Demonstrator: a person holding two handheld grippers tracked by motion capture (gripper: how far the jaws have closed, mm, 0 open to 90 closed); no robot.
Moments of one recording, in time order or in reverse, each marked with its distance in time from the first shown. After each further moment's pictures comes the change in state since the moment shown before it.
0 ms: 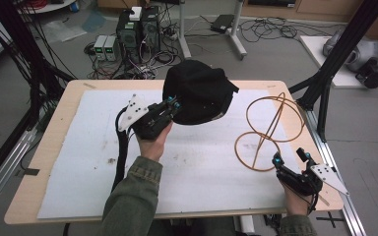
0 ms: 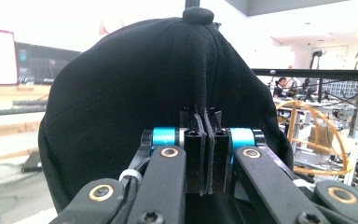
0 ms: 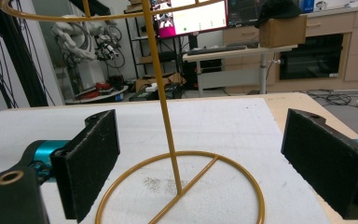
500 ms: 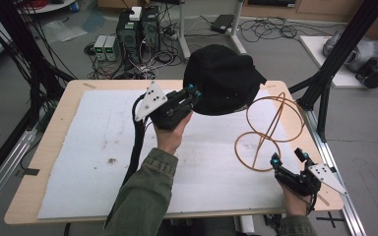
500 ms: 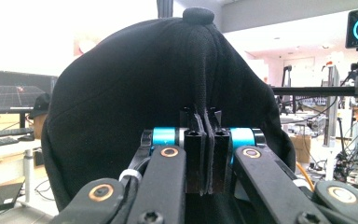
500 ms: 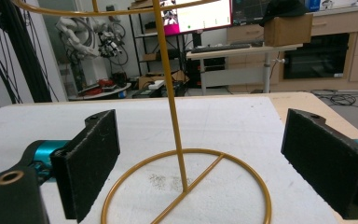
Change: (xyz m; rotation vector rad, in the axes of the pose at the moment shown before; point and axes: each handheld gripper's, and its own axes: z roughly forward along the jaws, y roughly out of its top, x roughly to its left) left arm -0.024 0.024 0.044 -0.063 -0.090 0.015; right arm 0.004 -0.001 0.001 0.009 0.017 -0.013
